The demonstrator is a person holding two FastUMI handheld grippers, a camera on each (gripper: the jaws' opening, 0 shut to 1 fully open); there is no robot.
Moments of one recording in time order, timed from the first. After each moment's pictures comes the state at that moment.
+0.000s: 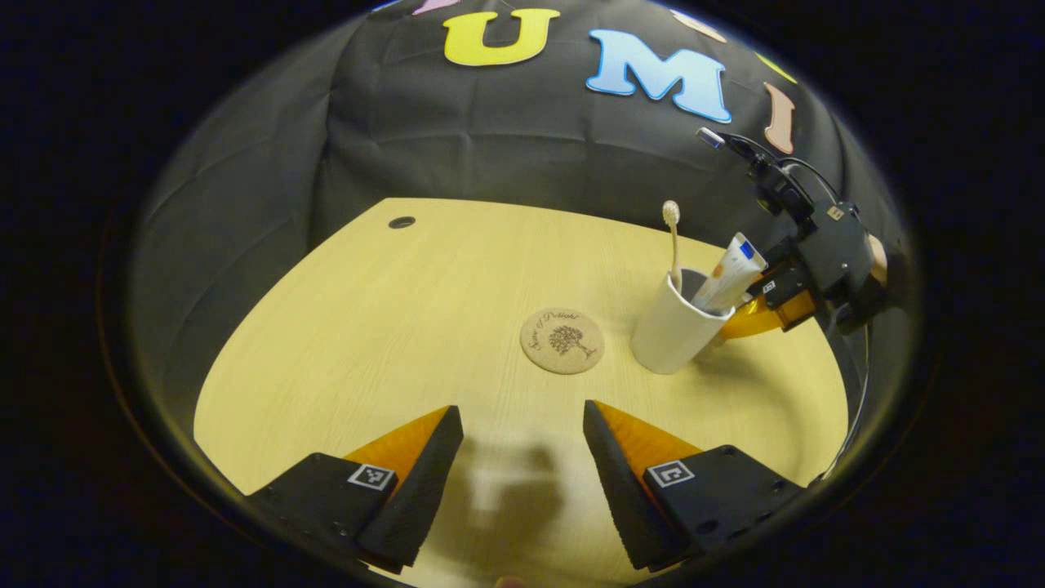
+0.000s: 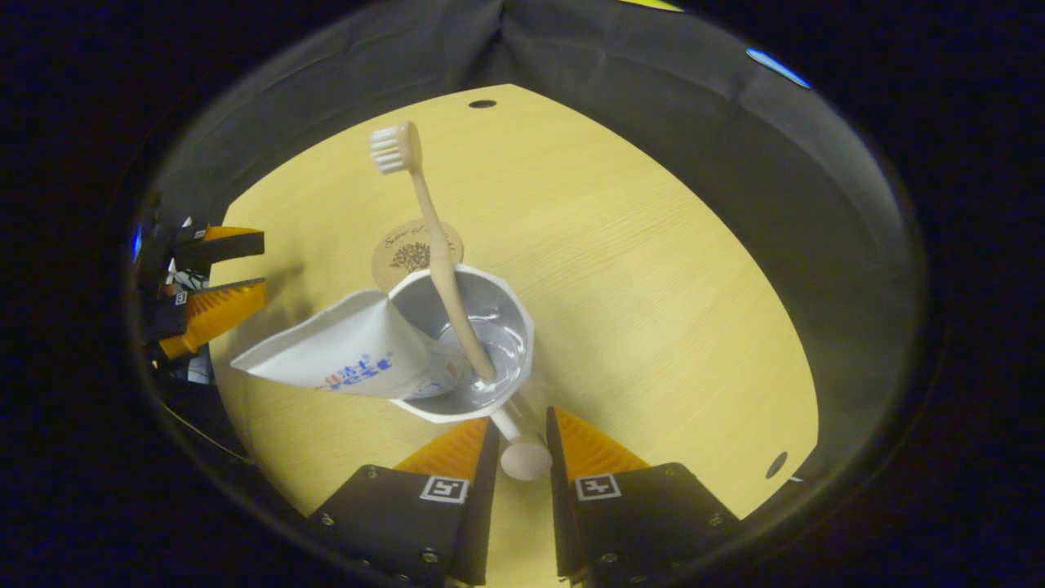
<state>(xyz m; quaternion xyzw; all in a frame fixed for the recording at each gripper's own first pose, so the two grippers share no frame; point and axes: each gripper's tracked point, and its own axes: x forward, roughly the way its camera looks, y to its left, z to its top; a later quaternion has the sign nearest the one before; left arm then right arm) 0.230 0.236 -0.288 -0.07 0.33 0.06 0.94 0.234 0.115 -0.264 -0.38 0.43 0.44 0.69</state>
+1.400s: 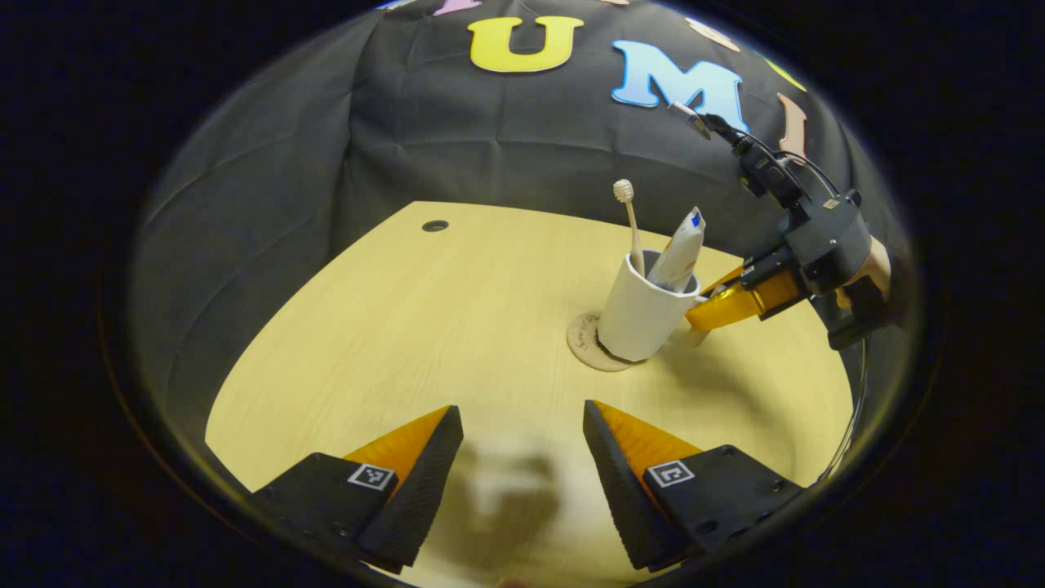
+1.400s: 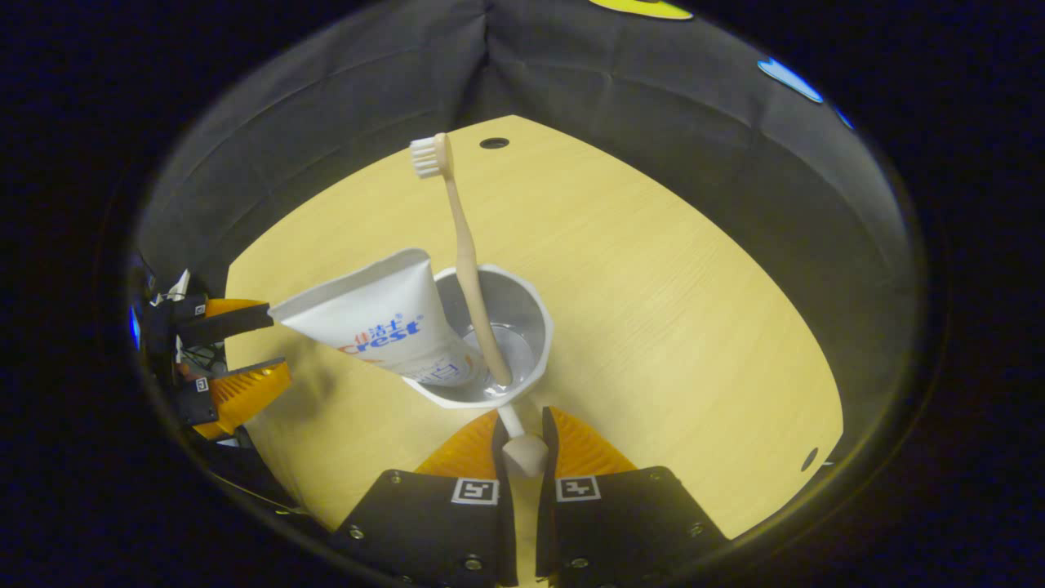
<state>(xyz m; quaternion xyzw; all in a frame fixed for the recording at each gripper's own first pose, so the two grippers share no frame) 0.198 0.286 -0.278 -0.08 0.32 0.09 0.94 0.230 0.155 -0.232 -0.31 0.42 0.44 0.73</state>
